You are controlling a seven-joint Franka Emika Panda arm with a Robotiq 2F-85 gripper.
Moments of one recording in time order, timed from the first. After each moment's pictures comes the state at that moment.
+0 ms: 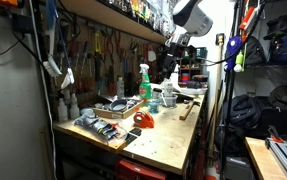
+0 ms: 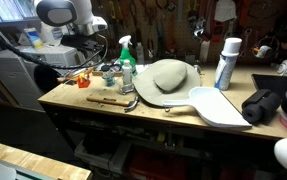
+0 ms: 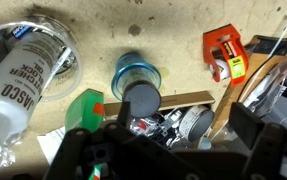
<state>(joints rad) -0.12 -0.11 -0.27 -2.25 0.43 2.31 -0.74</state>
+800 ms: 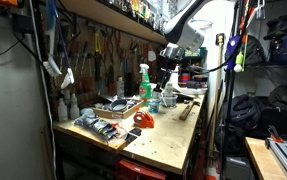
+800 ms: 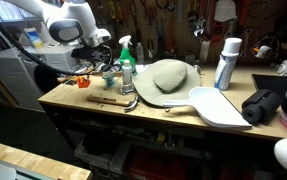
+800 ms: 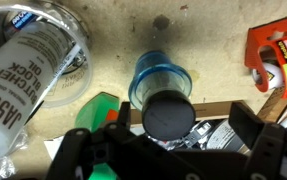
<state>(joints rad) -0.12 0.04 -0.21 -2.26 0.44 2.53 -0.74</state>
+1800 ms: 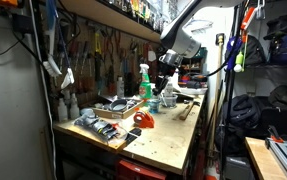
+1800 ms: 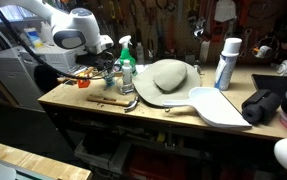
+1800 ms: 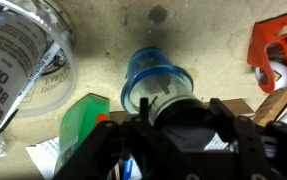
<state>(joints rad) -0.18 0.11 -0.15 -2.25 0.64 2.58 -0.92</state>
